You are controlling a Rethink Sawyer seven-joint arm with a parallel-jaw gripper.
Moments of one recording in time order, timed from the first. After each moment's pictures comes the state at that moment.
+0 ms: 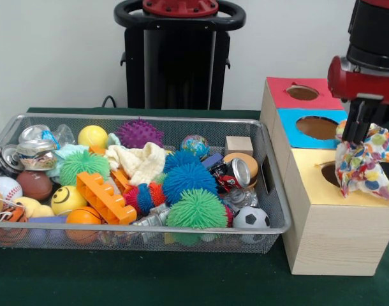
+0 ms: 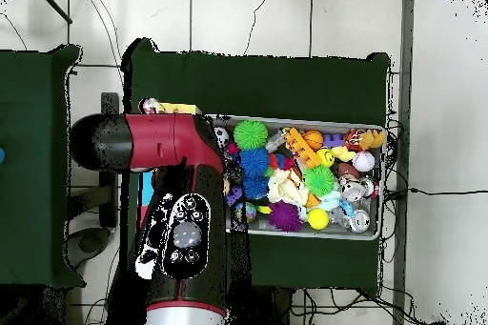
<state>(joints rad) 0.17 -0.55 -0.15 1.33 0.10 0.74 1.88</state>
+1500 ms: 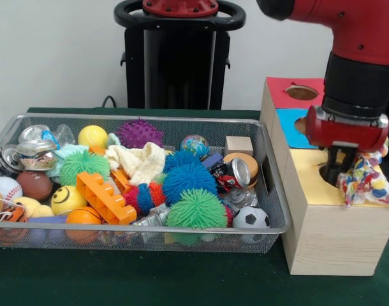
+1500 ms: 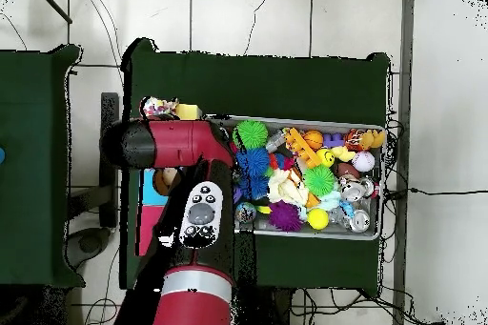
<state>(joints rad) 0.15 -0.44 -0.16 1.33 0.10 0.50 1.88</state>
